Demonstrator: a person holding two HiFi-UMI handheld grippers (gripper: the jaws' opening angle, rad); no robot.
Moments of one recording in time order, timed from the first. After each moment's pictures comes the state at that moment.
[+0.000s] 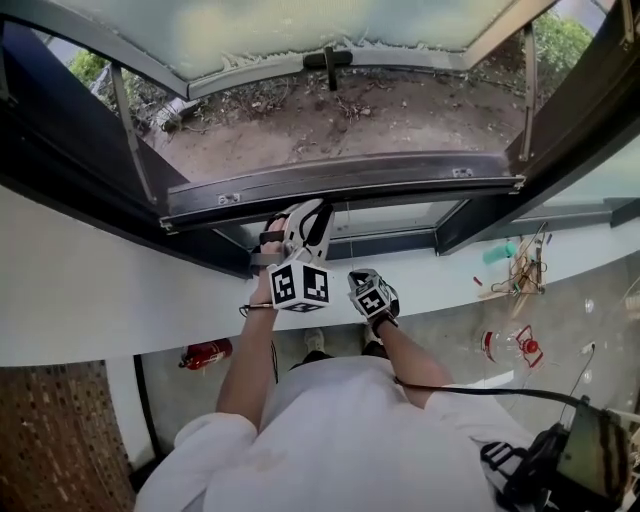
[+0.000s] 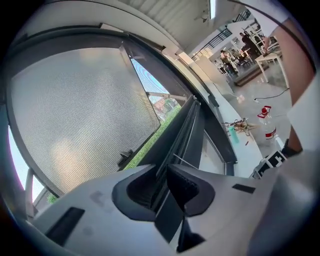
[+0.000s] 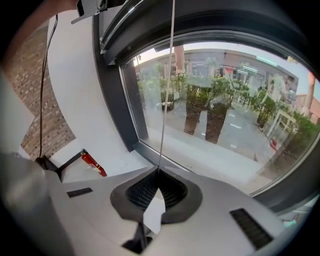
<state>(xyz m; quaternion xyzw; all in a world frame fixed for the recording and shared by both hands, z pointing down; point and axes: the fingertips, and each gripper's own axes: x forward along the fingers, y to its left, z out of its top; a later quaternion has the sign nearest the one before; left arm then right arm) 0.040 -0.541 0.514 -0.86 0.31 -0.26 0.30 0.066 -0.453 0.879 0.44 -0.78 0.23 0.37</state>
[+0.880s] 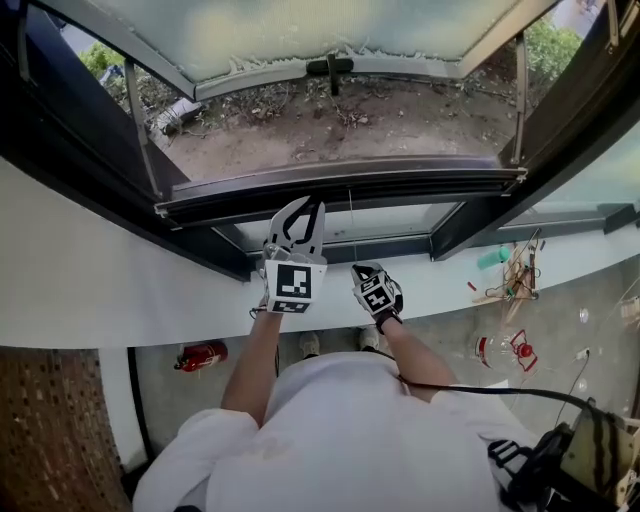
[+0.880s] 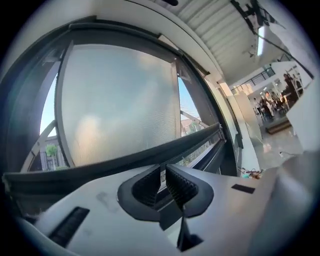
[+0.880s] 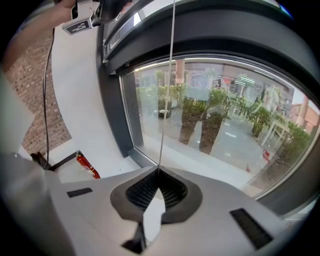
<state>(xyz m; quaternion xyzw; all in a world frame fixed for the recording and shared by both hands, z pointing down) 0.012 -0.536 0.466 -0.90 0.40 -0.08 0.13 0.087 -0.467 0.836 0.46 -0.79 0.18 0.36</state>
